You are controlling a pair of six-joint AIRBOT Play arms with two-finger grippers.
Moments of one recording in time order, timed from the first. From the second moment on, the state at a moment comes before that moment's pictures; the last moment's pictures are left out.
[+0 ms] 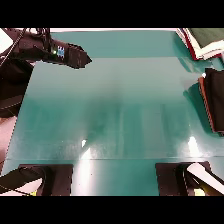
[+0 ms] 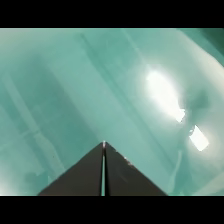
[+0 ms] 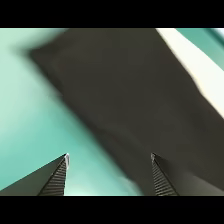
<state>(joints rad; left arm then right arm) -0.42 -1.20 1.65 1.17 -1.13 -1.48 -0.97 -1.04 1.38 -1.02 1.27 1.33</state>
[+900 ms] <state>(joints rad) -0.42 -1.20 1.65 1.17 -0.95 -1.48 -0.12 -1.04 1.49 -0.89 1.19 1.32</state>
